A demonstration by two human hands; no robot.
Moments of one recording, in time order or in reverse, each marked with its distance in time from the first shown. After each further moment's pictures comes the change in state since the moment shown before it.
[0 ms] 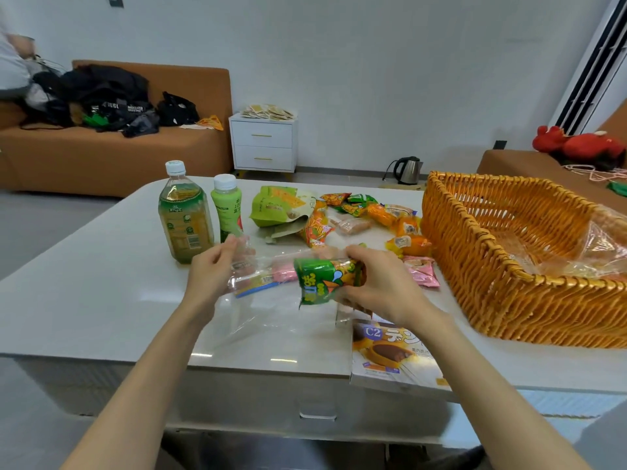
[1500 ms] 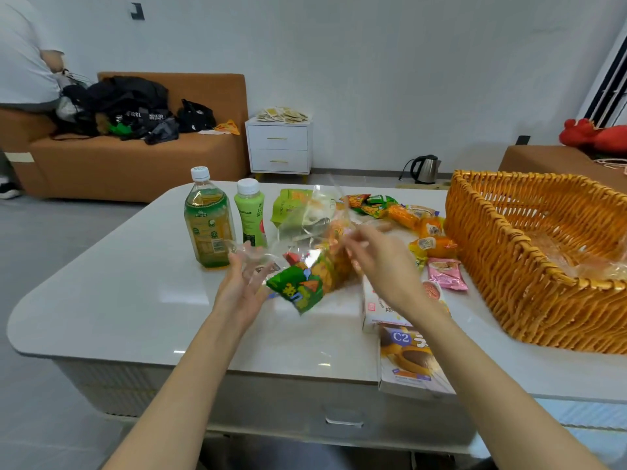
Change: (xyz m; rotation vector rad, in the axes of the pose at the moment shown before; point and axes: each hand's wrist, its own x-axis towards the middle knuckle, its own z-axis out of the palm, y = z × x) left_hand 0.011 -0.028 -0.005 -0.658 -0.072 -0.285; right_hand 0.035 -0.008 0.032 0.088 0.215 0.038
